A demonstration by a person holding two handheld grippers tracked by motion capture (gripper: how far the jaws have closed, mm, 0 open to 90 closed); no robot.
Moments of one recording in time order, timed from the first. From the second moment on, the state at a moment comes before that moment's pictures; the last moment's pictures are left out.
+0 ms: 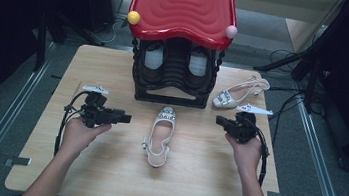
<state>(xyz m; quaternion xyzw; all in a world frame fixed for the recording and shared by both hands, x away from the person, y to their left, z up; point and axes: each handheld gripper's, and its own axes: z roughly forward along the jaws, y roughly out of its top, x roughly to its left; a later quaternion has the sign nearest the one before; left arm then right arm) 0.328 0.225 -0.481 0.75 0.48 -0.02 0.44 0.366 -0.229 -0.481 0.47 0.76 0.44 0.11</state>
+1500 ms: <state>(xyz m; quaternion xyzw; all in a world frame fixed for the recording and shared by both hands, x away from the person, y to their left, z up) 0.308 0.237 -0.488 0.75 0.50 -0.01 0.44 0.467 -0.235 -0.526 0.55 0.73 0.39 0.13</state>
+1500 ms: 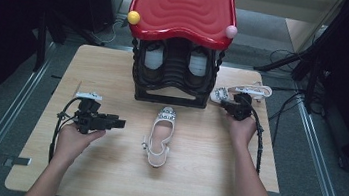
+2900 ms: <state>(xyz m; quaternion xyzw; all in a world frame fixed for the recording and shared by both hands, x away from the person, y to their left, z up) 0.304 0.237 -0.492 0.75 0.50 -0.02 0.43 0.479 -0.294 -0.466 0.57 0.68 0.41 0.19</state>
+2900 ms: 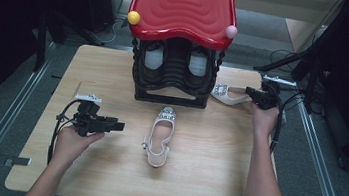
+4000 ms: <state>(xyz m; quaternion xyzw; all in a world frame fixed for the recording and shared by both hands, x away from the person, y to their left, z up) 0.306 0.238 -0.488 0.75 0.49 -0.01 0.44 0.476 -0.301 -0.488 0.59 0.72 0.34 0.12</state>
